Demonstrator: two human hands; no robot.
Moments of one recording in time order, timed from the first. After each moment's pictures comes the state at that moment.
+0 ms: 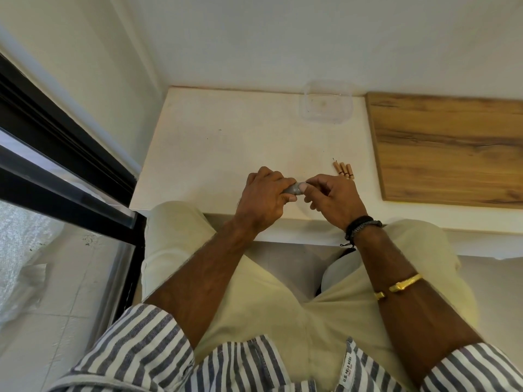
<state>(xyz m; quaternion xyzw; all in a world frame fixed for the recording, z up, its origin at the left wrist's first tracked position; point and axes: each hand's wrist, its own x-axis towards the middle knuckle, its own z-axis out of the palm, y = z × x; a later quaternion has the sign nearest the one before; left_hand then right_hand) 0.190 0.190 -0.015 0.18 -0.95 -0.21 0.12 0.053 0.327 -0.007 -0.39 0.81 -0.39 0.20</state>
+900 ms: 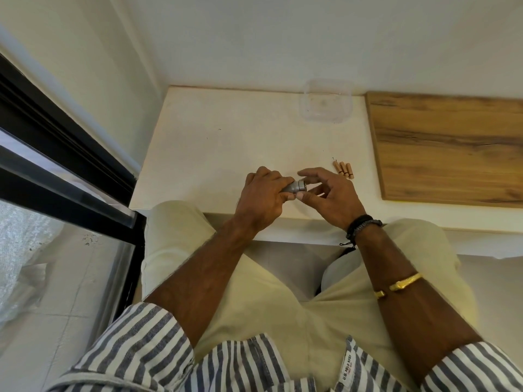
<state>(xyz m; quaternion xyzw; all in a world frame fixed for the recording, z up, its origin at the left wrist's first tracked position) 0.188 0.191 -0.016 0.19 -0.95 -0.22 0.11 0.049 0.329 -0.004 -0.42 0.79 -0.40 0.22</state>
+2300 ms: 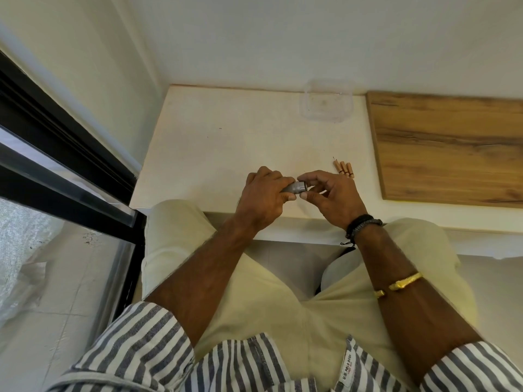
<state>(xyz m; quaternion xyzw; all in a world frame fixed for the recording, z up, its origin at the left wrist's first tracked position) 0.187 0.191 -0.017 0.19 -0.95 -0.21 0.10 0.049 0.329 -0.006 -0.44 0.79 -0.37 0.20</state>
